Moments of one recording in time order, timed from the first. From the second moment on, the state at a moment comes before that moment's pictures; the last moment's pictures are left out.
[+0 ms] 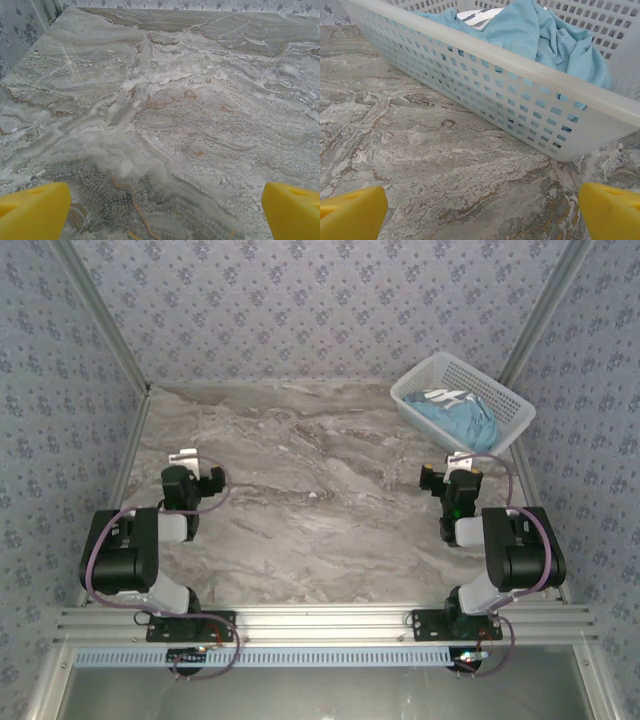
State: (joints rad) left arm 0.02 1.53 0.40 0.73 -0.04 -0.04; right arm 0.01 1.54 0.34 0.83 0.20 0.01
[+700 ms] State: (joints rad) left arm 0.02 1.53 0.40 0.71 -0.04 -0.03; right arm 0.03 1.51 0.32 0.84 0.23 -0.01
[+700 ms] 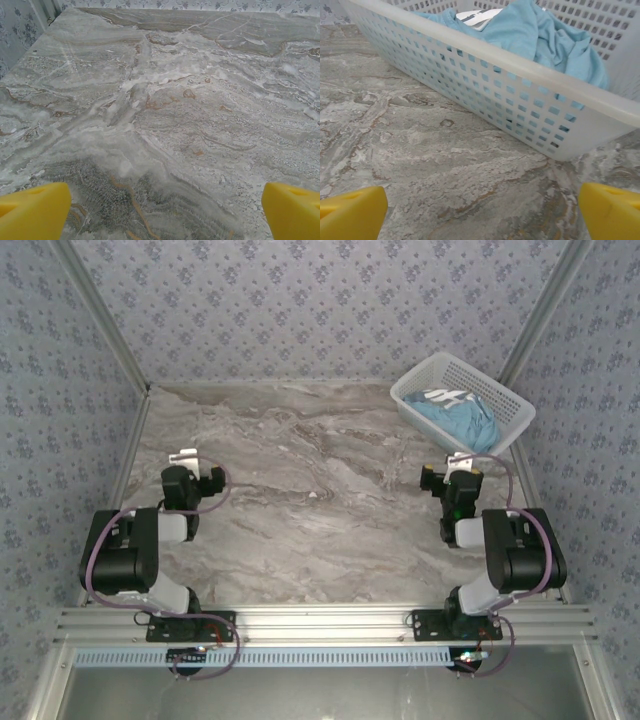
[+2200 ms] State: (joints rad) left arm -0.52 1.45 1.43 -0.58 0.10 -0.59; right arm -0.24 2.31 1.96 -0.76 -0.17 0.57
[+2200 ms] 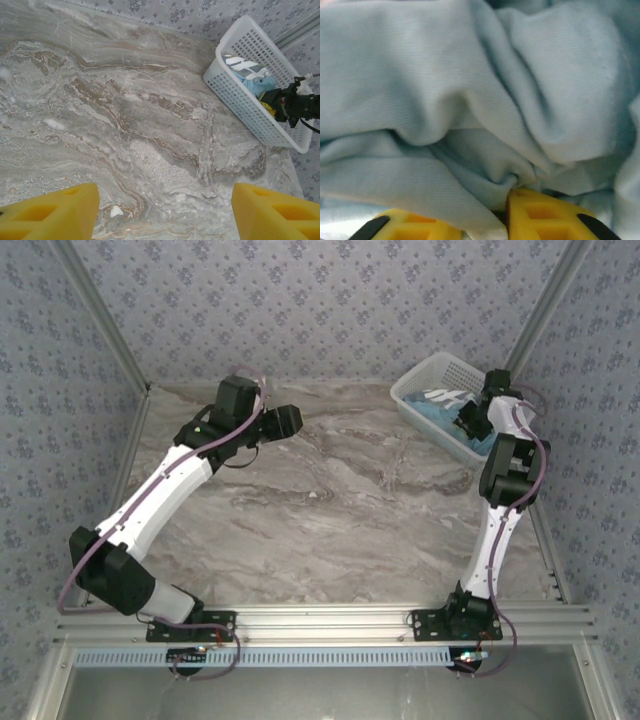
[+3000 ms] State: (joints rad) left arm -0.53 1.40 1.39 -0.59 0.04 -0.59; right arm 0.09 1.65 2.20 -0.40 -0.12 0.54
